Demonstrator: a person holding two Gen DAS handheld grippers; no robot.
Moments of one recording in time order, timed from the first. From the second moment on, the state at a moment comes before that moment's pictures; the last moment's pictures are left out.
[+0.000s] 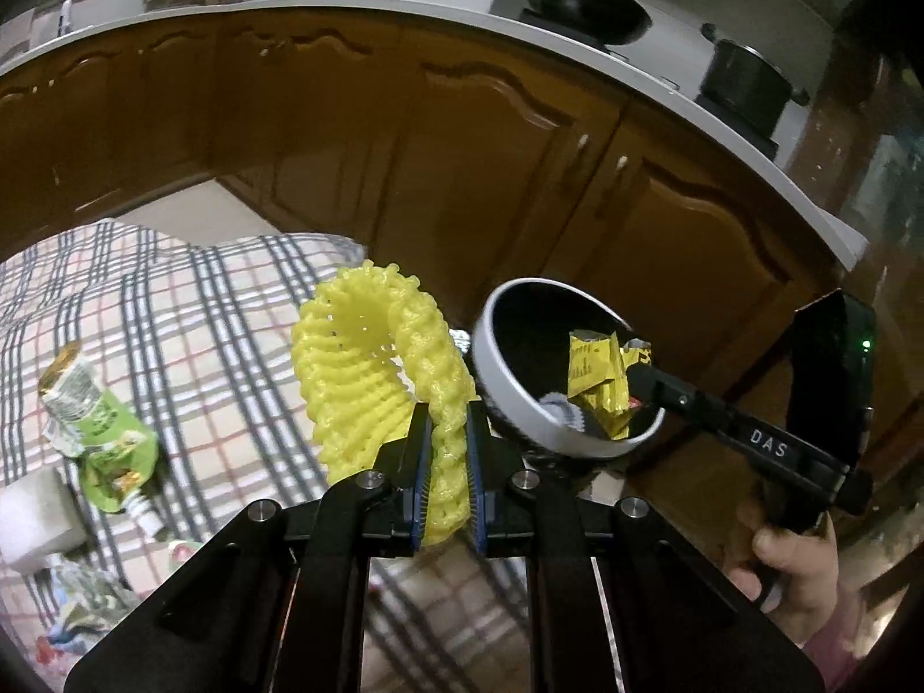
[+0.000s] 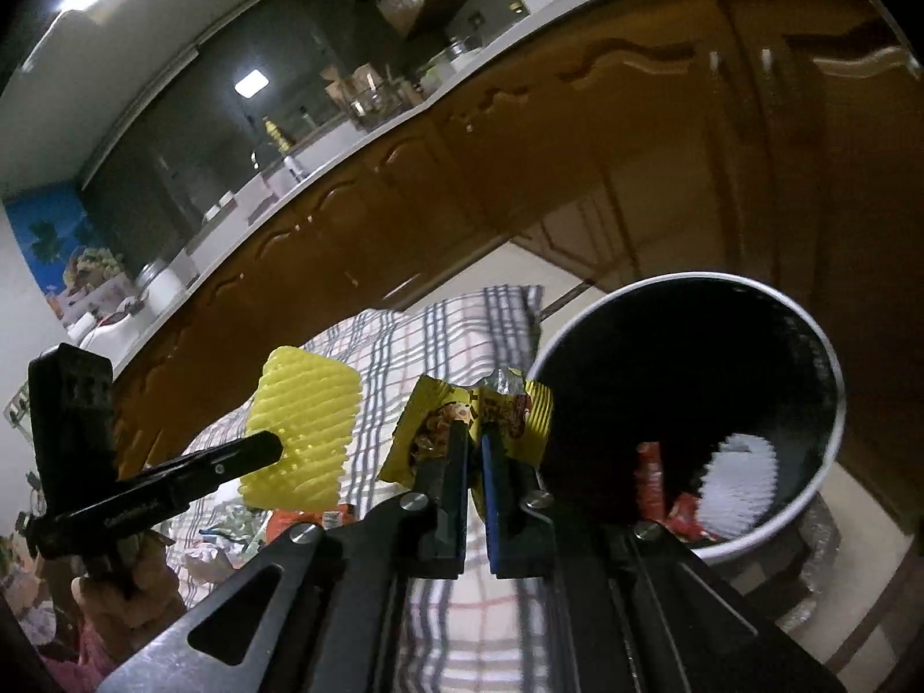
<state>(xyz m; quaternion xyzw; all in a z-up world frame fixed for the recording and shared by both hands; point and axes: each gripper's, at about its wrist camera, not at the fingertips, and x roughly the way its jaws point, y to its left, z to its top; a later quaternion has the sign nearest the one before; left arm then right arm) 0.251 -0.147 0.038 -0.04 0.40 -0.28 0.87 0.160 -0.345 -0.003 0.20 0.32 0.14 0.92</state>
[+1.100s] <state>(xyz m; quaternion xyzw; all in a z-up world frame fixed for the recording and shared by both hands) 0.293 -0.290 0.018 0.02 0.44 -0.35 0.83 0.184 -0.432 -0.019 0.20 0.33 0.04 0.92</state>
